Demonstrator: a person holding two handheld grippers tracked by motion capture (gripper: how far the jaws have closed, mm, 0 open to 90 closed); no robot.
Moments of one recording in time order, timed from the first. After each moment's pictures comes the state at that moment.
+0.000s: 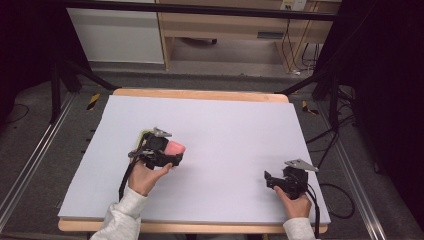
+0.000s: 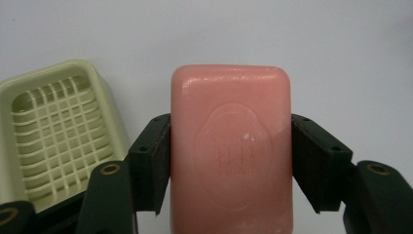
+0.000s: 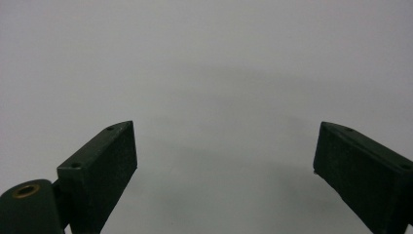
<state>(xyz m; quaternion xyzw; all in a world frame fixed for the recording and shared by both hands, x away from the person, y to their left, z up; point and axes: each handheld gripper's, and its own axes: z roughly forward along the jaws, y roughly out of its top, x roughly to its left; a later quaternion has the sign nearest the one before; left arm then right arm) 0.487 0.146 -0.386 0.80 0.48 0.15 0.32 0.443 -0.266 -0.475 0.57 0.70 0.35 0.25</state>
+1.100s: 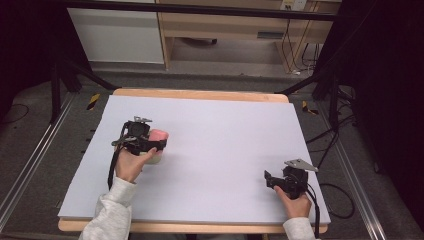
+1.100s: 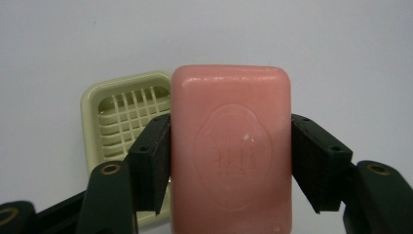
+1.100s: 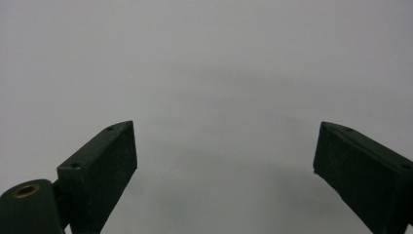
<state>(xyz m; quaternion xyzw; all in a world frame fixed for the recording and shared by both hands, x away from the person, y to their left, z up) 0.521 0.190 -0.383 0.76 0.54 0.16 0.33 0.444 -0.265 -0.474 0.57 0.70 0.35 0.26</state>
